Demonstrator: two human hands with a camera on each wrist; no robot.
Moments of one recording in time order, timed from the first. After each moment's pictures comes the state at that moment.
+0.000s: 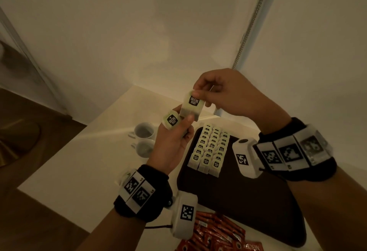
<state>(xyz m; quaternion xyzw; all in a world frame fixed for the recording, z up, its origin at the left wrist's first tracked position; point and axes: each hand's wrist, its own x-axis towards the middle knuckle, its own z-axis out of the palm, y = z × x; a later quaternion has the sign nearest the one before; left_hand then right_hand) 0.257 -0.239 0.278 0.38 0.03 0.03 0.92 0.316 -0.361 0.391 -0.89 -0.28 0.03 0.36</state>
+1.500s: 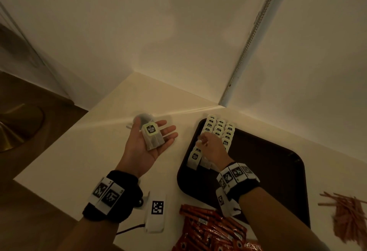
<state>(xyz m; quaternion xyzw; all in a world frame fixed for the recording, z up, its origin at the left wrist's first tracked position) 0.273 -0.174 0.214 0.33 0.20 -0.09 0.92 0.351 -0.375 0.131 -0.93 -0.05 0.09 0.35</state>
